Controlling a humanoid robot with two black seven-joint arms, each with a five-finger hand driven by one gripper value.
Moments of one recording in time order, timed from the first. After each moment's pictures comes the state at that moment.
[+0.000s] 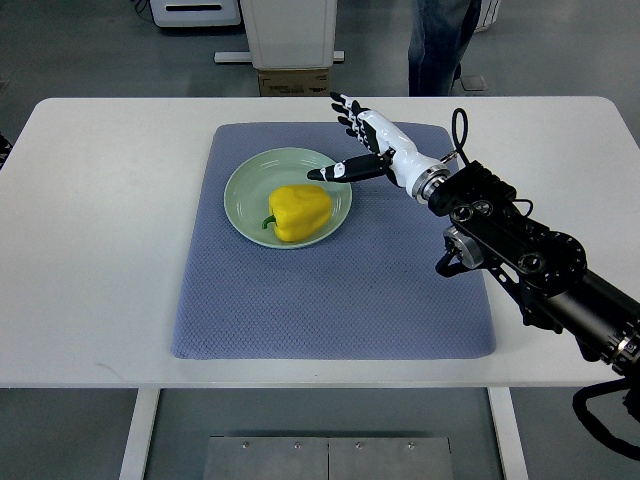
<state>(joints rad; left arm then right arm) -0.01 0.00 -0.11 -0.22 0.09 0.18 -0.18 0.86 0.00 0.71 0.78 -0.95 -0.03 0.14</state>
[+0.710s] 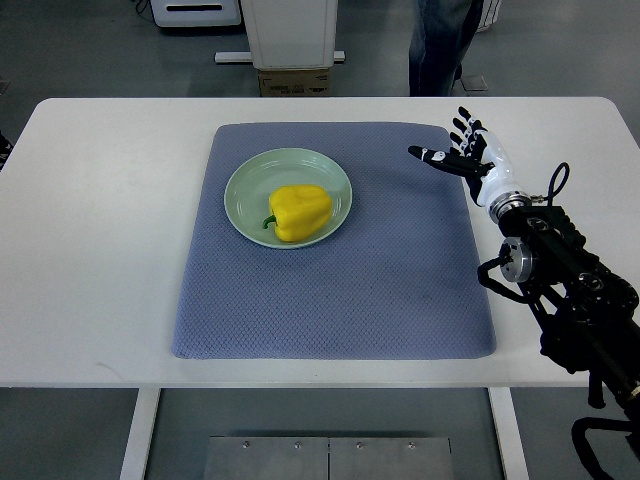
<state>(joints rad) -0.01 0.00 -0.11 -0.22 0.09 0.18 -0.18 0.67 0.00 1.15 0.77 -0.90 -0.12 0.09</state>
